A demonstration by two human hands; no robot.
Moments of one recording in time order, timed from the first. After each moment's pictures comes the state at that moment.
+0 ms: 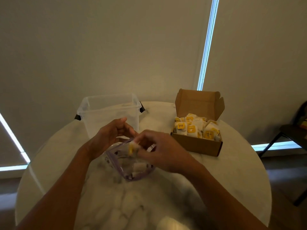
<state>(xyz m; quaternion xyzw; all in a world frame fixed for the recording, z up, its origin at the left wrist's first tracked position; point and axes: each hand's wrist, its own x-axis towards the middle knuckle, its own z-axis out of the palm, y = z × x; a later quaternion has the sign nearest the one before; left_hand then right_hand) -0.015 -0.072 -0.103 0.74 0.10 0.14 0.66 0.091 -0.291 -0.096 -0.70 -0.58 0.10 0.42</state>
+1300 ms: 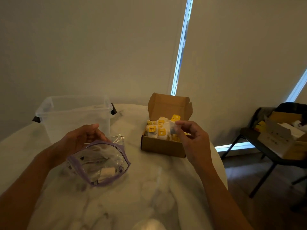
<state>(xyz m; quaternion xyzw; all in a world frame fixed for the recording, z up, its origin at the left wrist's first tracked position) -0.004 -0.058 -0.115 0.69 0.07 0.08 0.71 0.192 -0.393 -0.114 -0.69 -0.29 -0.10 0.66</state>
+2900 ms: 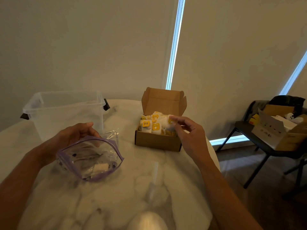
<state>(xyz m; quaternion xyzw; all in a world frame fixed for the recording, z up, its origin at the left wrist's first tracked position) 0.024 -0.050 -0.134 0.66 0.18 0.14 0.71 0.219 -0.404 -0.126 -0.71 -0.32 -0.11 0.62</state>
